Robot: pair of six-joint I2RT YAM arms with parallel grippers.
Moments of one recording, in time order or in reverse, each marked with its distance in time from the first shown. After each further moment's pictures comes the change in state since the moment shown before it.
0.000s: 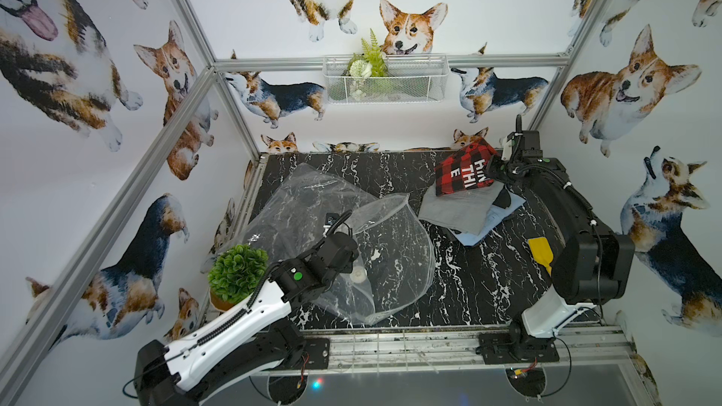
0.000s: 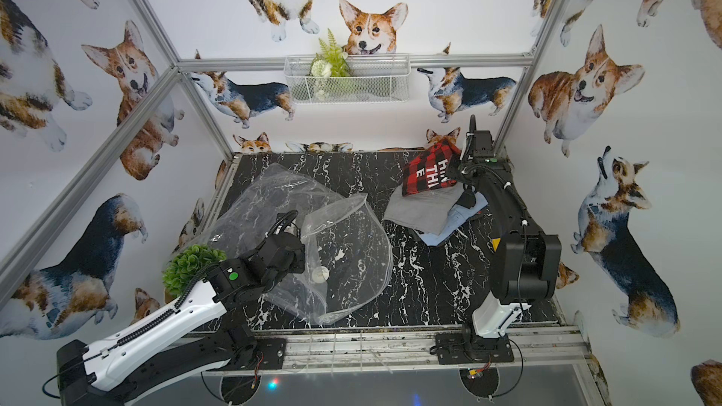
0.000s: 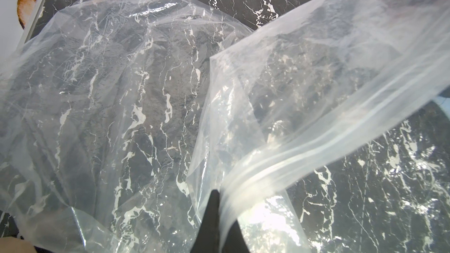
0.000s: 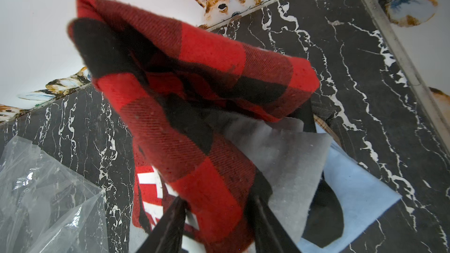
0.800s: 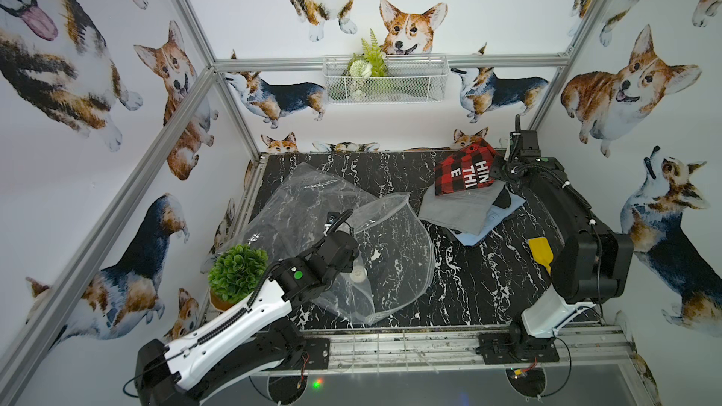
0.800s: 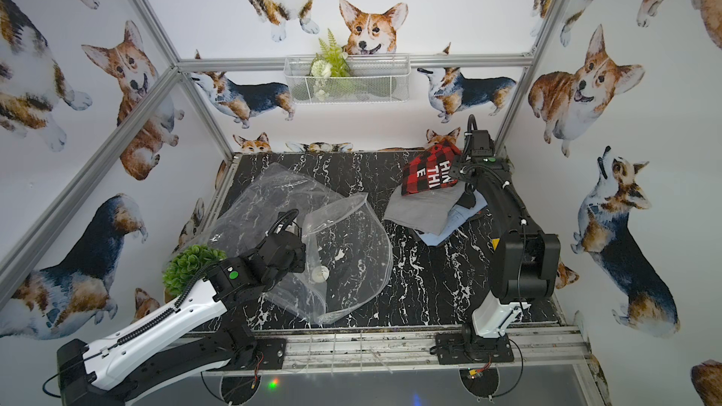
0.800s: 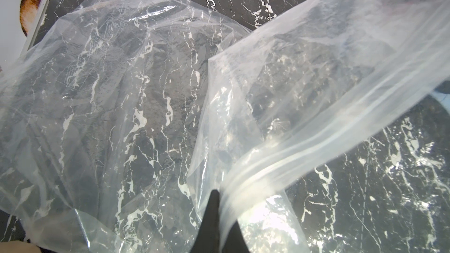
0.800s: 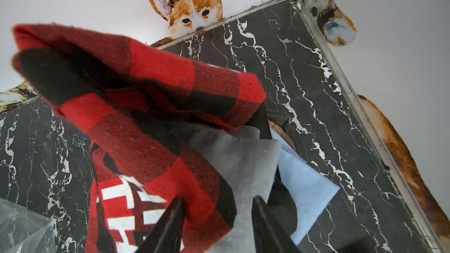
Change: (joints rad) left arm 0.000 0.009 0.016 -0.005 0.000 0.023; right arm 0.007 0.004 0.011 -0.011 0.169 -0.021
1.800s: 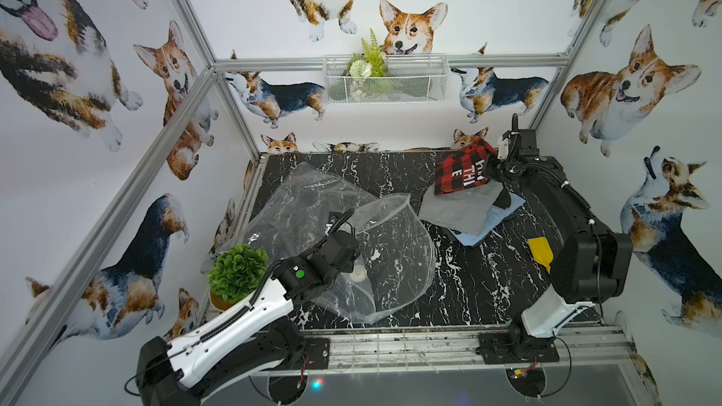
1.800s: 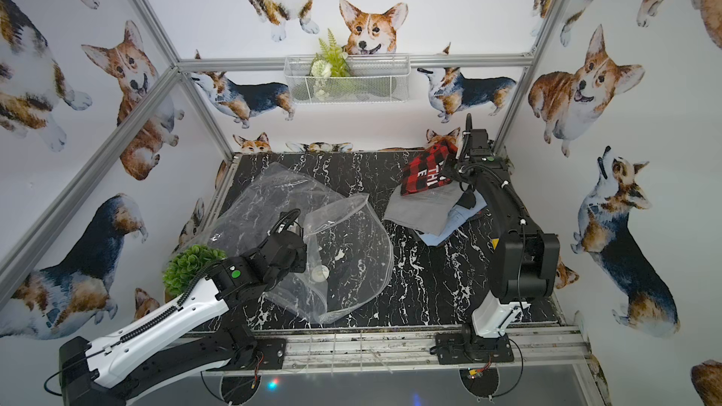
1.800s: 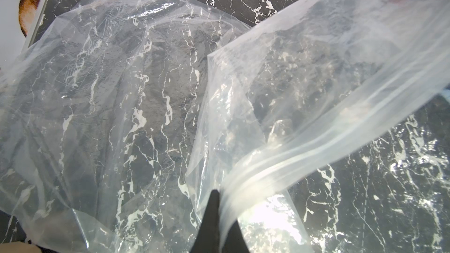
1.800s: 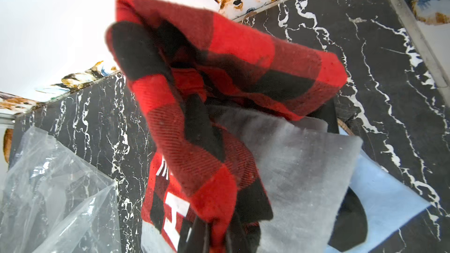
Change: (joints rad) left arm 0.000 0.006 -0.002 0.005 0.000 0.007; right arm 0.002 -0.032 0.000 0.008 -0.215 0.048
